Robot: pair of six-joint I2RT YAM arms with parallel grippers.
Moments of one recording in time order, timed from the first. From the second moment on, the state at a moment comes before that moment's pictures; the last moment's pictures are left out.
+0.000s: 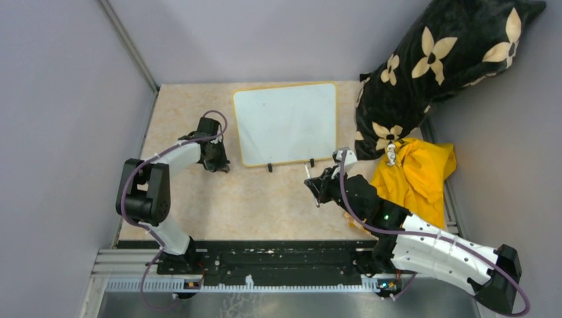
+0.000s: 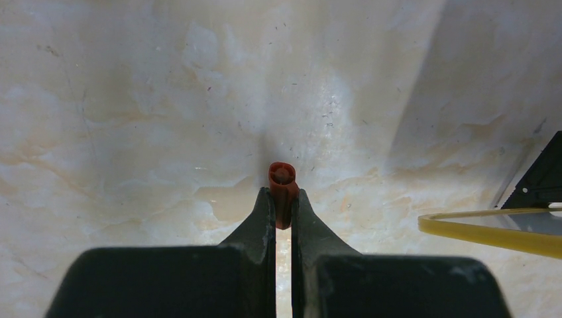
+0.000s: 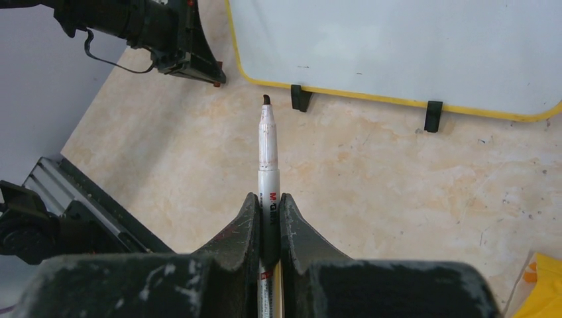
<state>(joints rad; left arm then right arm) -0.21 1.68 1.00 -0.44 0.01 -0.46 0.97 0.70 0.50 -0.07 0.30 0.52</state>
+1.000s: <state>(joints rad) -0.21 1.65 0.96 -0.41 0.00 -0.46 0.97 0.71 0.50 -0.08 0.31 0.50</state>
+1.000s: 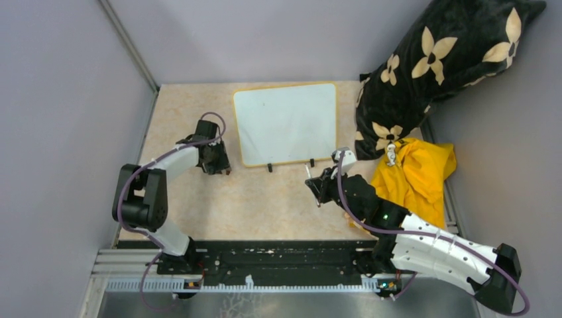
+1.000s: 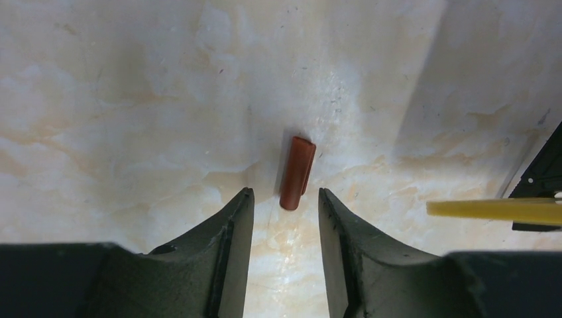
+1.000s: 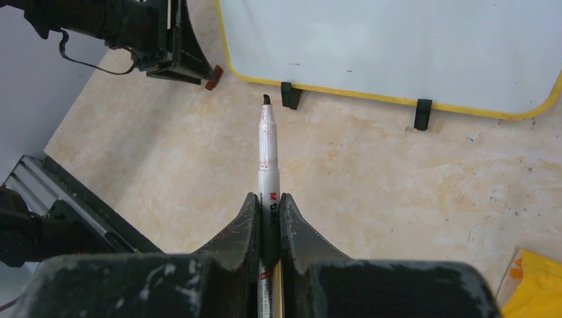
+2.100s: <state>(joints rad) -0.22 1.17 0.61 0.75 0.68 -0.83 0.97 0.75 0.64 0.03 0.22 0.31</state>
